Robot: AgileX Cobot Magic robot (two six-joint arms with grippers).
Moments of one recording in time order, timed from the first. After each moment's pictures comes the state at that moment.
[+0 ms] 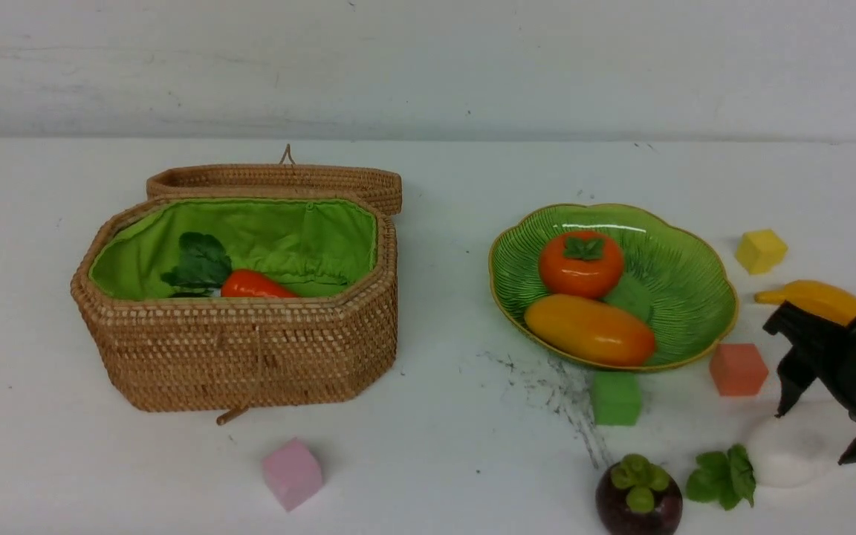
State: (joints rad) right arm 0.11 1.53 -0.96 -0.06 0.78 1.02; left arm -0.04 -0.01 0.03 0.18 0.40 -0.37
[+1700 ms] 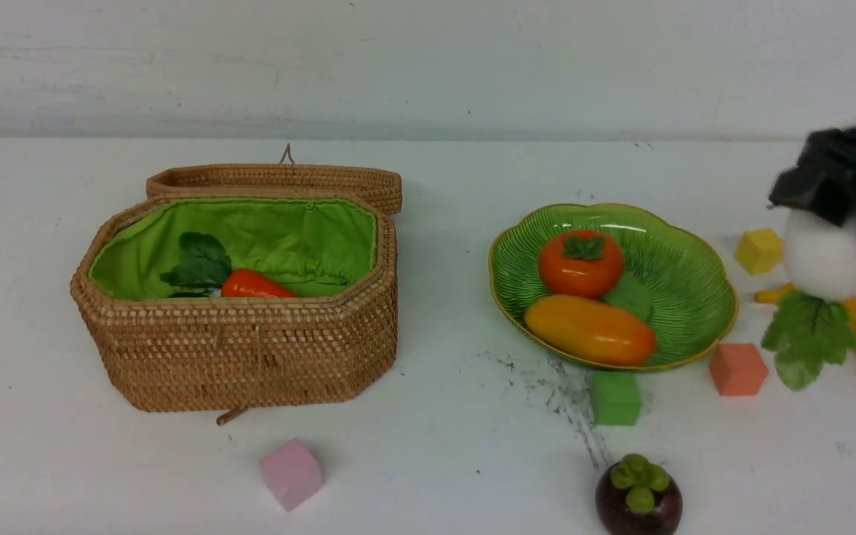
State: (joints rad) right arm 0.18 1.22 -1.04 0.21 0.45 0.29; left arm -0.04 -0.01 0.03 0.18 0.40 -0.37
